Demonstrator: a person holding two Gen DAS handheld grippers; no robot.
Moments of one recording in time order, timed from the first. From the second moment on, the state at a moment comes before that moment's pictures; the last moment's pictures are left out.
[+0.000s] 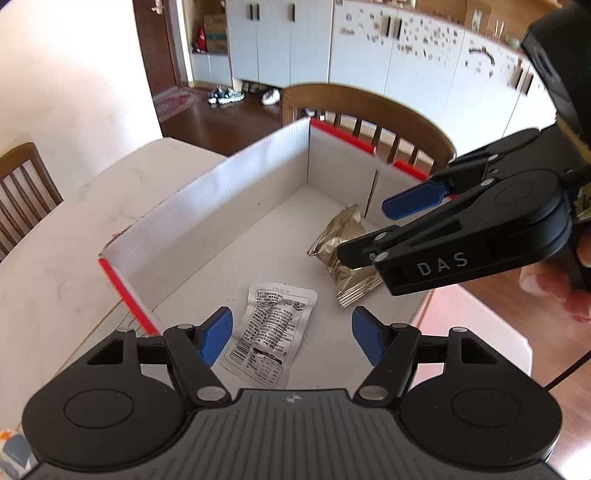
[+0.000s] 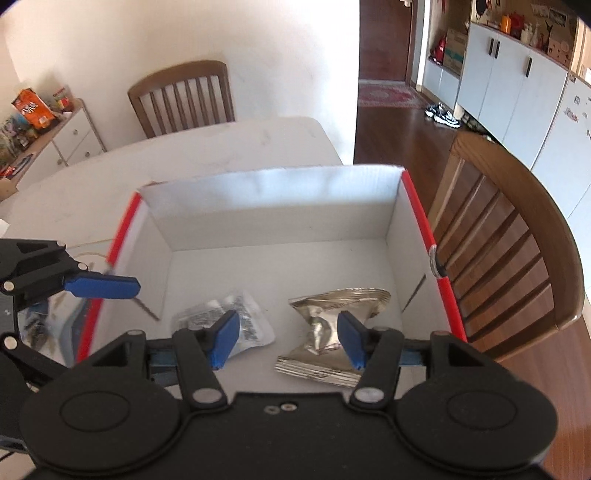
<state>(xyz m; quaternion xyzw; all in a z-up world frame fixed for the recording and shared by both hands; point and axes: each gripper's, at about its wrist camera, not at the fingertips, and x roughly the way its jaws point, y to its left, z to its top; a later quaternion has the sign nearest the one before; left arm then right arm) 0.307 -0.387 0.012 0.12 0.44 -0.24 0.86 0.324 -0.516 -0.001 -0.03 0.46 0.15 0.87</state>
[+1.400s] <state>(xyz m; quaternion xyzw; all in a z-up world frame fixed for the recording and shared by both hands) 0.183 -0.169 0.052 0.03 0.35 -0.15 0.92 0.217 -0.359 0.037 -0.02 0.41 0.20 0.89</state>
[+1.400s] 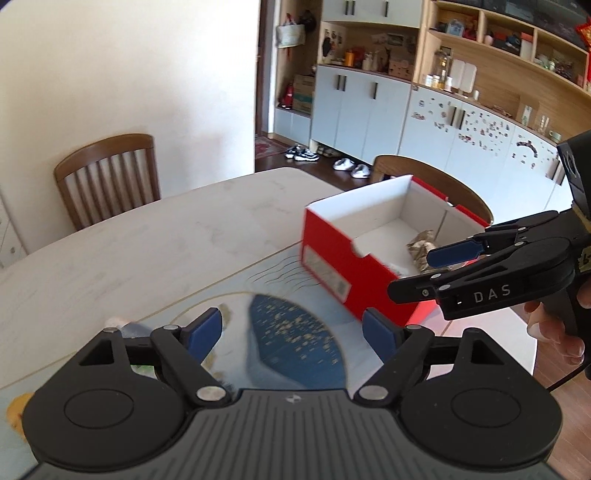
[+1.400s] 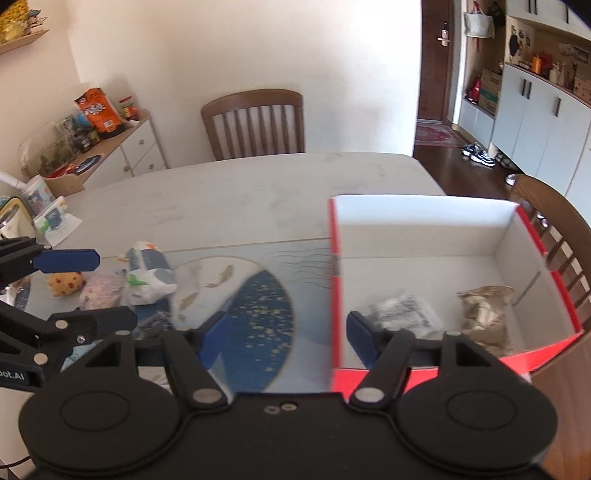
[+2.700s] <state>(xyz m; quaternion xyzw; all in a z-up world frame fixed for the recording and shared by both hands) 0.105 -0.023 -0.042 -0.01 0.39 -0.08 0.92 0.201 -0.207 -0.033 -0.10 0.39 0.24 0.88</state>
